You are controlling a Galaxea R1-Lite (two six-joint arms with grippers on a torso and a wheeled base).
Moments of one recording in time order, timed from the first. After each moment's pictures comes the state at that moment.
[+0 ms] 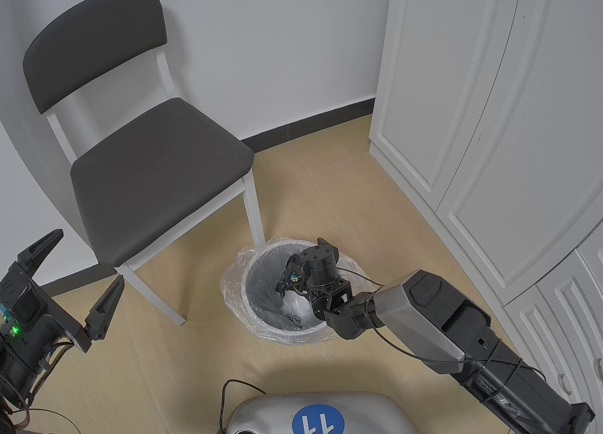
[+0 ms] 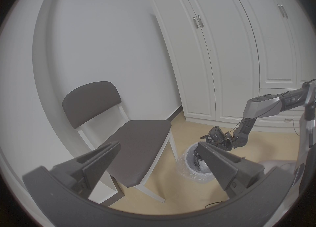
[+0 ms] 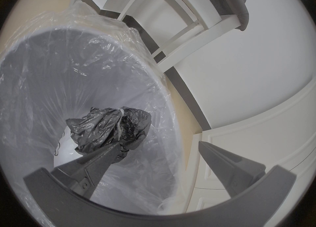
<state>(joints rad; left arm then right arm) -0.41 0.99 -0.11 -0.93 0.15 0.41 0.66 2.94 -2.00 -0.64 -0.52 -1.00</state>
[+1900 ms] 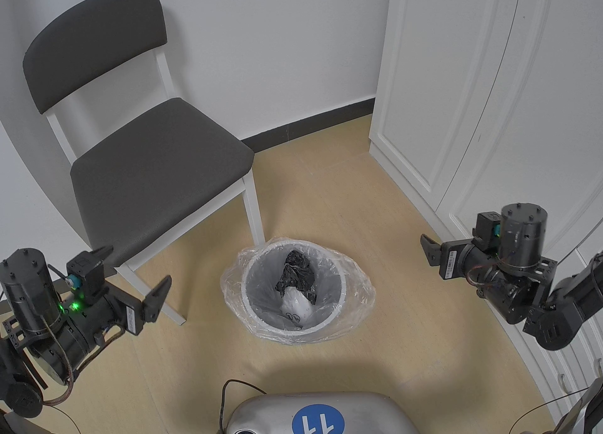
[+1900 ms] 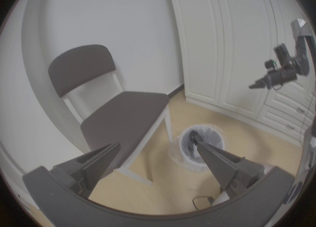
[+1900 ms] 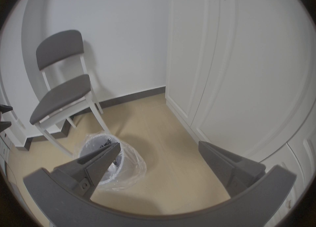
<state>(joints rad) -0.43 1.38 -0.19 -0.99 0.24 0.23 0.50 1.77 -0.54 -0.98 -0.45 0.10</state>
